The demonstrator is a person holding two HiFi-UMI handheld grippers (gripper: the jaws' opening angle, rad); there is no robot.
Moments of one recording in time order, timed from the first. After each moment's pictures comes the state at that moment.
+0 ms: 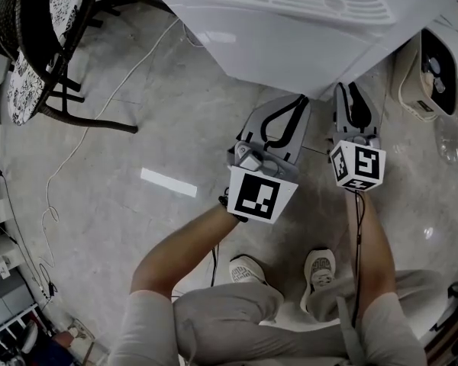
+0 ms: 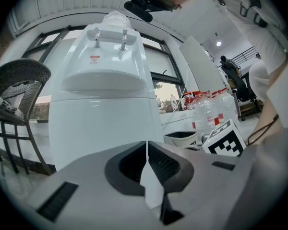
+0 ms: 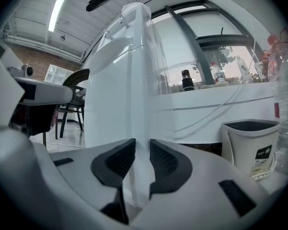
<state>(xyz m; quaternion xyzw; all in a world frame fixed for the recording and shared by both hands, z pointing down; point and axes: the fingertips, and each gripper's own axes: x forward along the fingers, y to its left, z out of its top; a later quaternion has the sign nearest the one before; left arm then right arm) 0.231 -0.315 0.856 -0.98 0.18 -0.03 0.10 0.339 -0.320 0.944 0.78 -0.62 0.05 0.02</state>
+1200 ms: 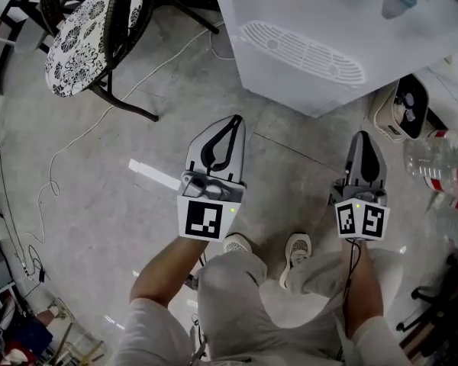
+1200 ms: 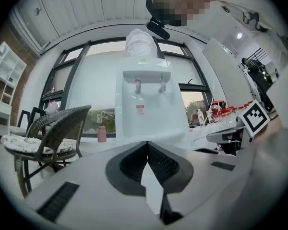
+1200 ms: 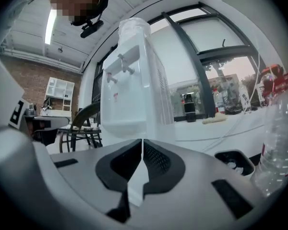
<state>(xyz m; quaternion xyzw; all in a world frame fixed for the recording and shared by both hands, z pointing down) 0.083 -0.340 0.690 -0.94 0.34 -0.02 0.05 0.296 -0.247 0.736 0.77 -0.63 0.06 -0.02</state>
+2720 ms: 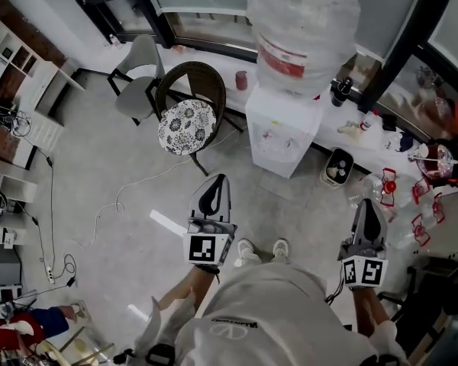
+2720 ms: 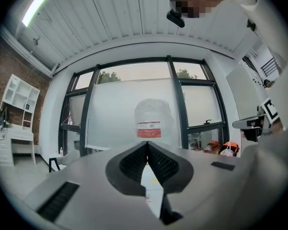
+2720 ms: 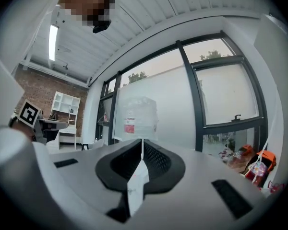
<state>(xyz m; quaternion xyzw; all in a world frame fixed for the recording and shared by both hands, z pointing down) -0.006 -0.197 0.030 -0.90 0.43 0.01 0.03 0.288 -0.034 0.035 0.77 -0.64 -0.01 0.00</state>
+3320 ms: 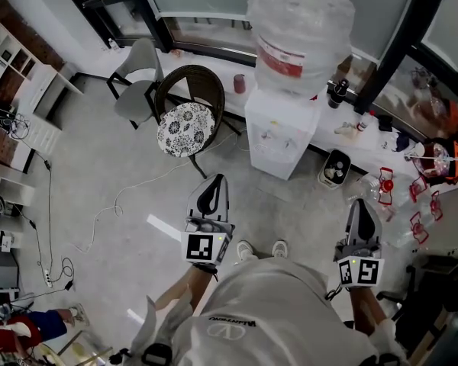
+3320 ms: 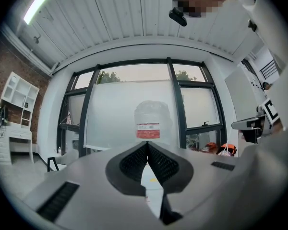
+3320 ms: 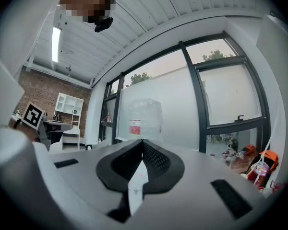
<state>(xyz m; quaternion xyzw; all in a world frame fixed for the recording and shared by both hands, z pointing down) -0.019 -0.188 0.024 -0.91 0.42 0.02 0.03 0.259 -0.025 0.027 0.76 -0.65 -0.01 0.00</state>
